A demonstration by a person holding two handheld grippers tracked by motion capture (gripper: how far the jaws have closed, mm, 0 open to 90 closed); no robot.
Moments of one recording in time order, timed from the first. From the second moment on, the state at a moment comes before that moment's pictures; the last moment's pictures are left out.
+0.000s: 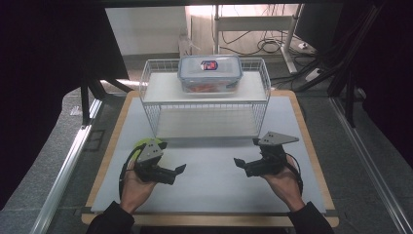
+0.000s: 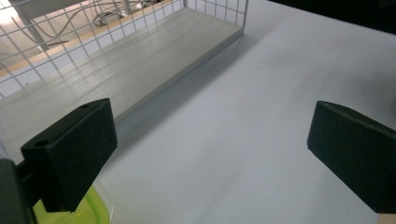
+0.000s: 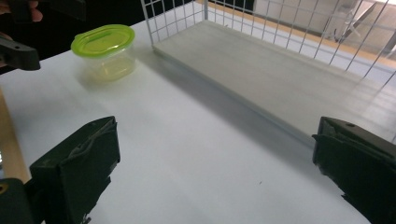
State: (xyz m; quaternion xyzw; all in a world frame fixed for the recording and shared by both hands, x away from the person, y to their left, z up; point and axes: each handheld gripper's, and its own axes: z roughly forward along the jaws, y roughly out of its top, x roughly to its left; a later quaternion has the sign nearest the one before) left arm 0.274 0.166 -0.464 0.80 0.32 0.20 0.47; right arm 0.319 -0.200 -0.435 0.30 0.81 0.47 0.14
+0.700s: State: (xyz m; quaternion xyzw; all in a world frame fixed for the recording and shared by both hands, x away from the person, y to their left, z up) left arm 0.274 0.174 -0.500 0.81 0.35 0.15 0.44; right arm 0.305 -0.225 -0.483 0.33 0.83 0.43 0.15
